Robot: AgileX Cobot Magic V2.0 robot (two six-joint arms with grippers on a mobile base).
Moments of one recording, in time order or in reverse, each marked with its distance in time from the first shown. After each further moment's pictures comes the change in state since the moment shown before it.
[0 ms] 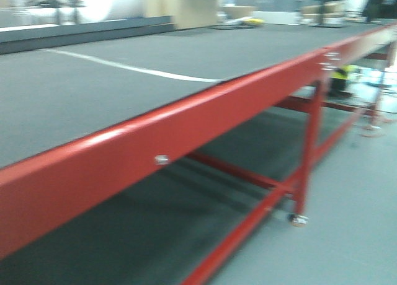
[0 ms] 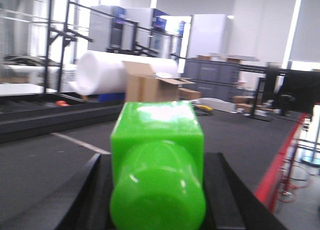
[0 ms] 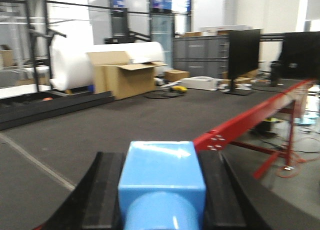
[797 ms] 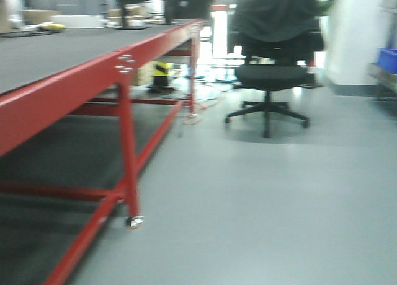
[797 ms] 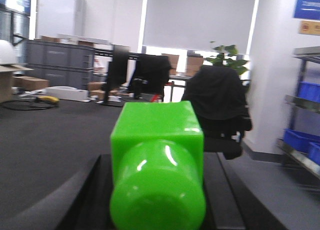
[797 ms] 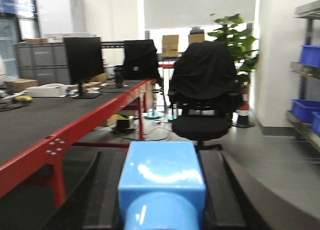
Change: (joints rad) left arm 0.000 0.000 0.000 0.000 0.000 0.000; right arm 0.000 -0.001 0.000 0.000 0.000 0.000
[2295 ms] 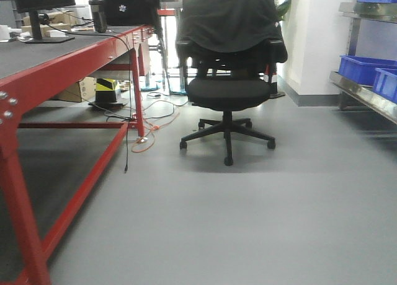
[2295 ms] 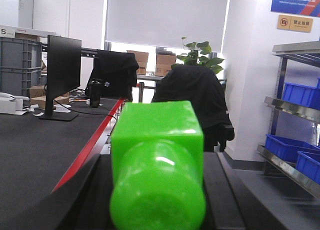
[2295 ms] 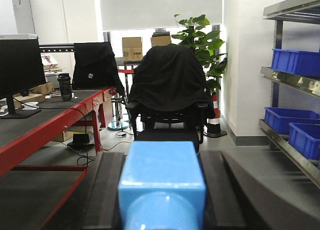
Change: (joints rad) left arm 0.000 0.000 0.000 0.000 0.000 0.000; right arm 0.000 0.000 0.000 0.000 0.002 0.000
